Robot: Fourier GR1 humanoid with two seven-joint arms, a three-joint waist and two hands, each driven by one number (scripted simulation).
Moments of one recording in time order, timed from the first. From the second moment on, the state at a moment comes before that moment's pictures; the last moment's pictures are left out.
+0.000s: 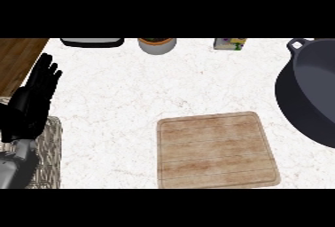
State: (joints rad) left arm -0.22 0.45 -0.09 -1.65 0.26 0.30 0.20; right arm -0.07 -0.92 -0.21 -1.29 -0.04 0.03 -0.55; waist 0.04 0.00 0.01
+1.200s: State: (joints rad) left arm -0.24 0.44 -0.11 -1.64 0.27 0.31 0.19; right arm -0.63 -0.73 -0.09 -0.39 0.22 0.18 -0.81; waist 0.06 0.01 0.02
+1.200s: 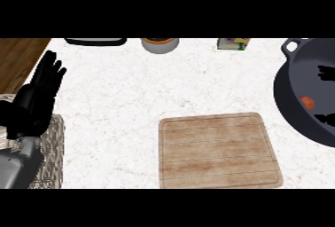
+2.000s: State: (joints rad) left arm -0.23 0.45 -0.10 -1.65 0.28 0.32 0.19; right arm -0.70 -0.89 -0.28 -0.20 0.02 0.48 -0.74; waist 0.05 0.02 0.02
